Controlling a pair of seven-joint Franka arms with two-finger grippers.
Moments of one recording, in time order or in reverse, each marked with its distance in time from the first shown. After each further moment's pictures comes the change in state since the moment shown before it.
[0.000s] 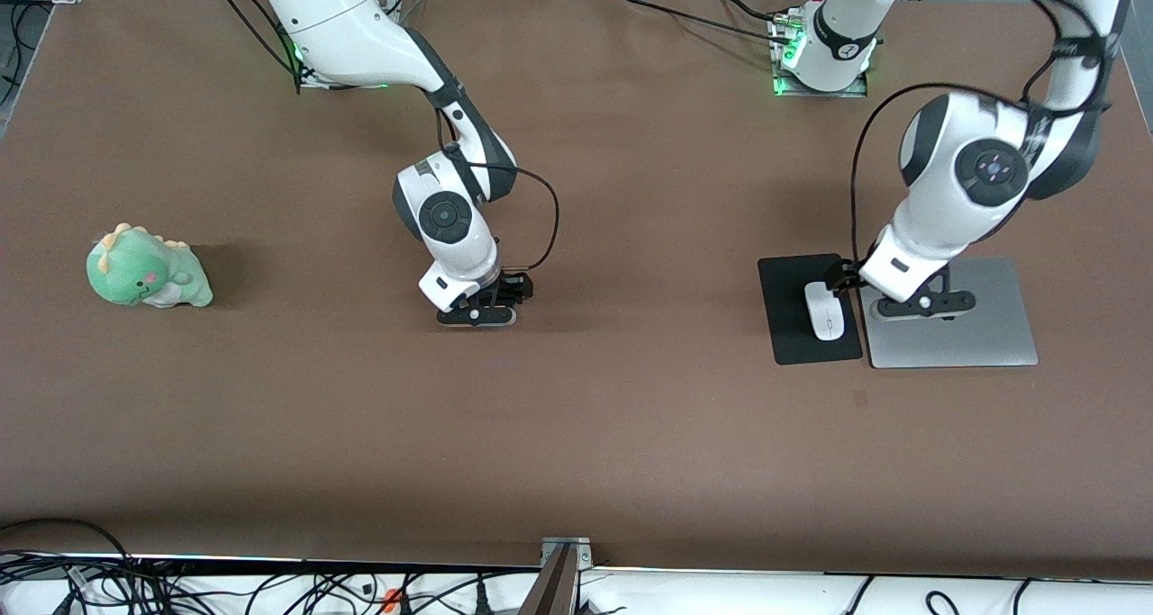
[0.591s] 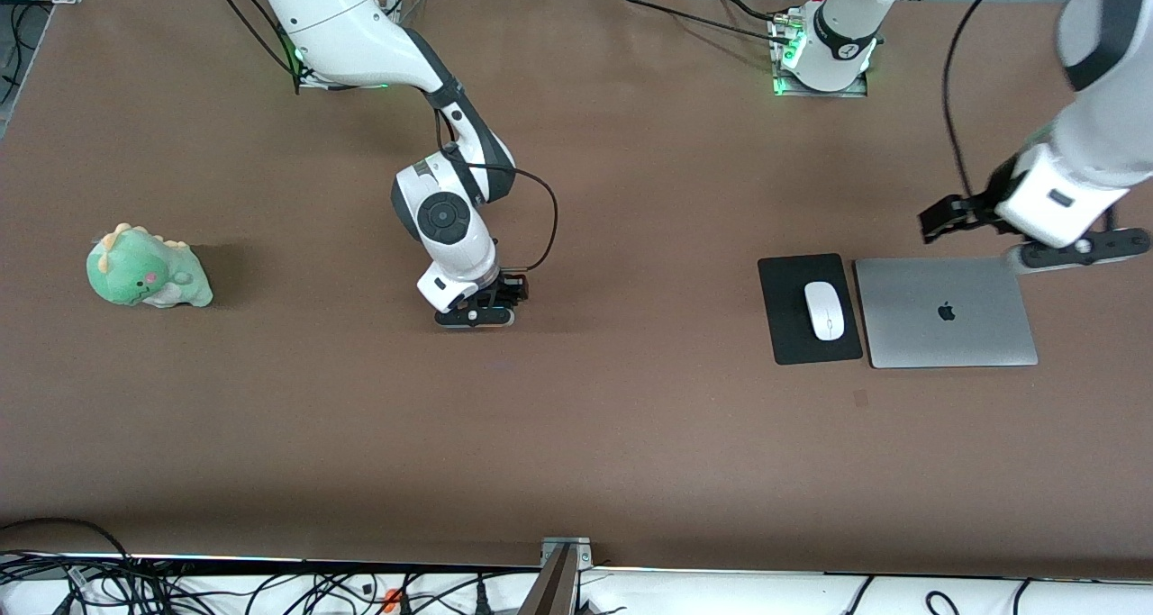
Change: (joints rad) left arm 0.096 -0.073 0.009 0.383 -0.094 -0.534 0.126; right arm 0.001 -0.008 -0.004 0.008 0.000 -0.029 -0.001
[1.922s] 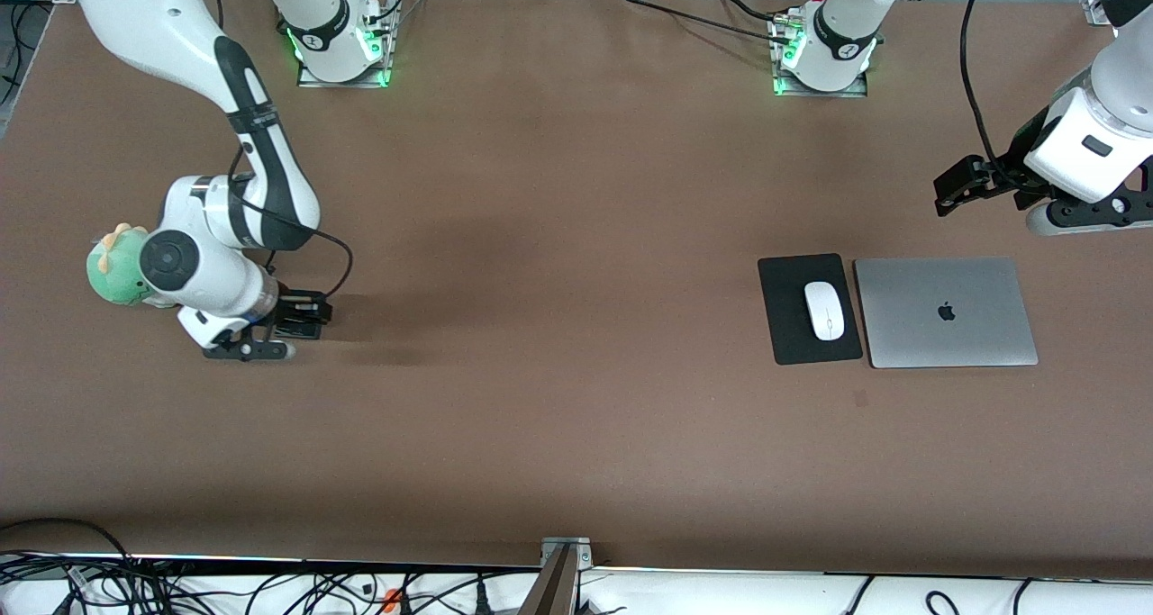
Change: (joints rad) left arm -0.133 -0.039 0.086 0.049 -0.019 -0.060 0.011; right arm -0.399 -0.213 -0.140 -0.204 0.001 -0.078 -0.502
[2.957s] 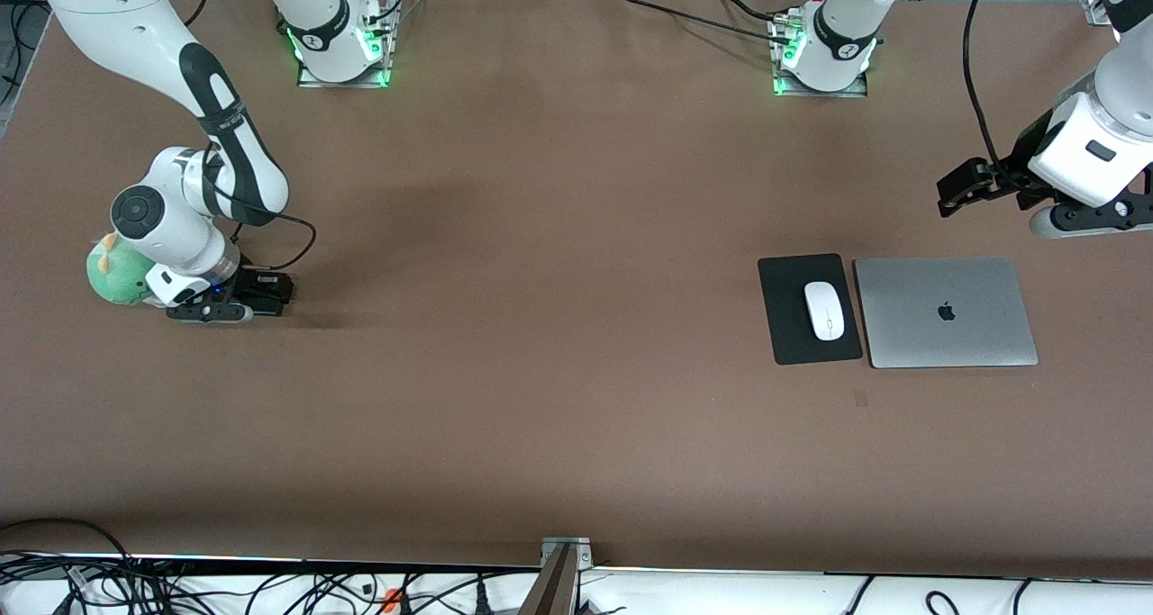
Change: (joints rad) left arm -0.003 0.009 0.012 0.000 0.000 -0.004 0.000; right arm -0.130 -0.022 0.001 -0.241 0.000 0.297 -0.149
